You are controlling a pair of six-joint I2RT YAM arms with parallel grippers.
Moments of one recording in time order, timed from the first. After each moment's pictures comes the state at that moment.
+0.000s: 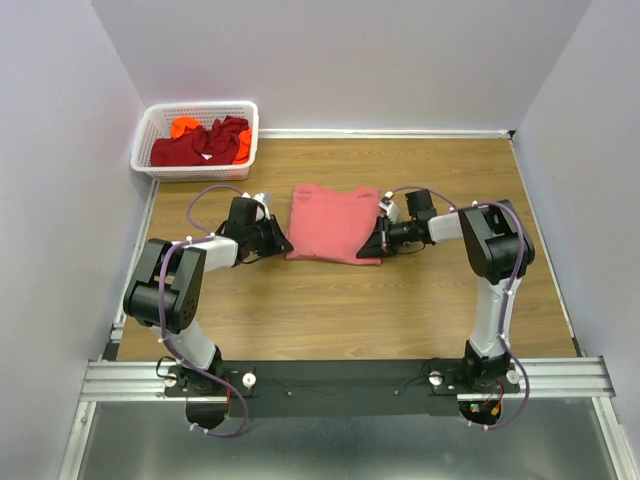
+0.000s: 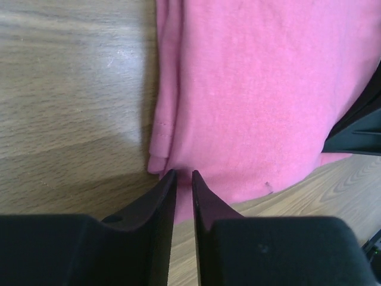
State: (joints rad) left arm -0.25 1.67 0.74 0.14 0.38 -0.53; right arm 0.26 2.09 1.03 0.07 -1.00 0.49
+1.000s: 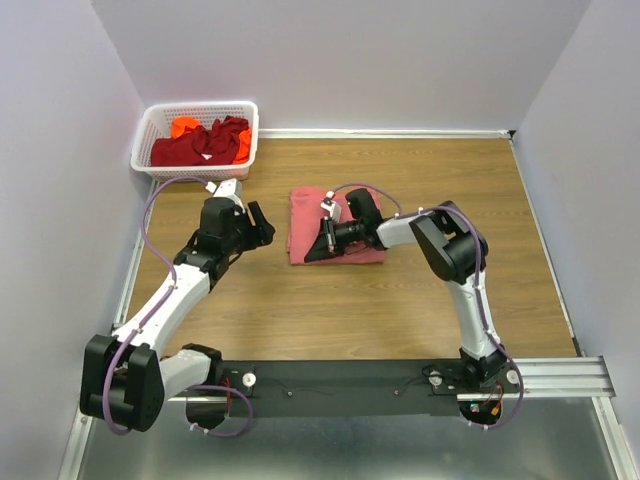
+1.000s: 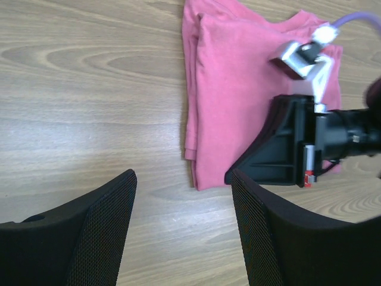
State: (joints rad) left arm -0.26 1.12 0.69 -0.13 0.07 -0.47; right arm 0.59 2.24 1.25 0.32 -0.92 0.70
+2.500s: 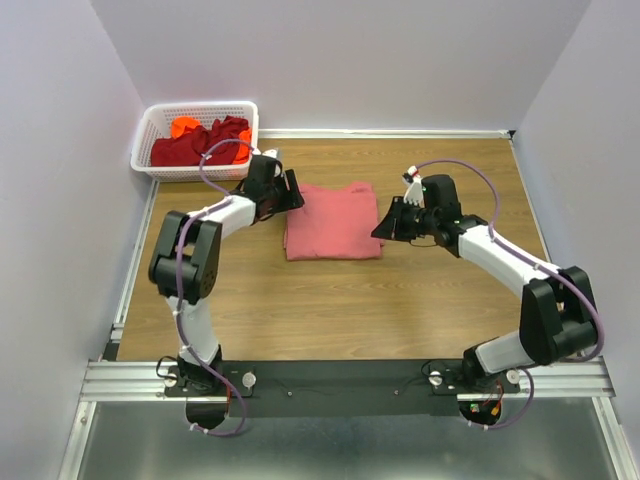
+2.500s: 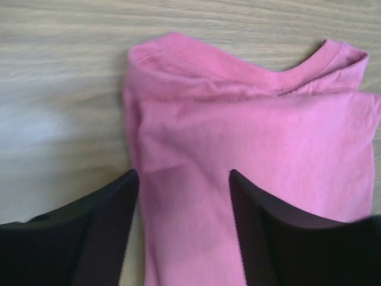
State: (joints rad) left arm -0.29 1.96 1.24 0.02 0.15 -0.47; right arm 0.35 1.47 0.90 -0.12 -0.49 0.48
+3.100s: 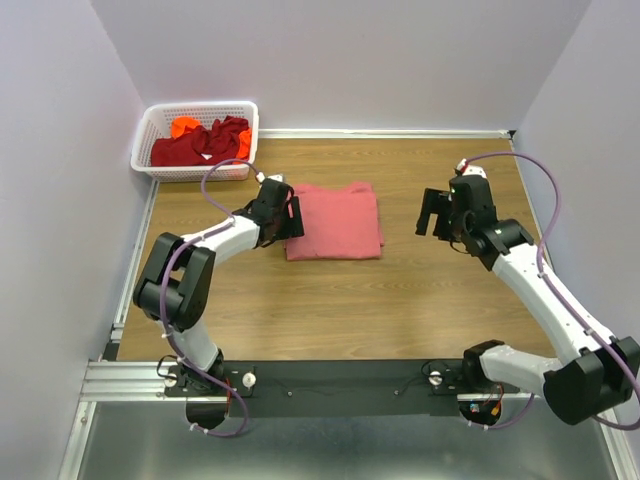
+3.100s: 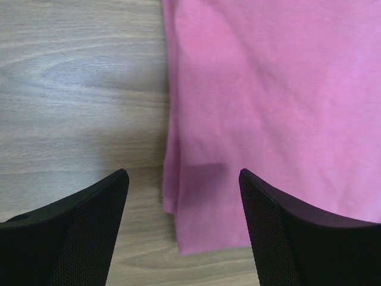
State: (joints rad) left arm -0.42 1.70 1.00 -0.17 -0.10 -0.49; right arm 0.34 1.16 1.02 -0.61 0.22 0.39
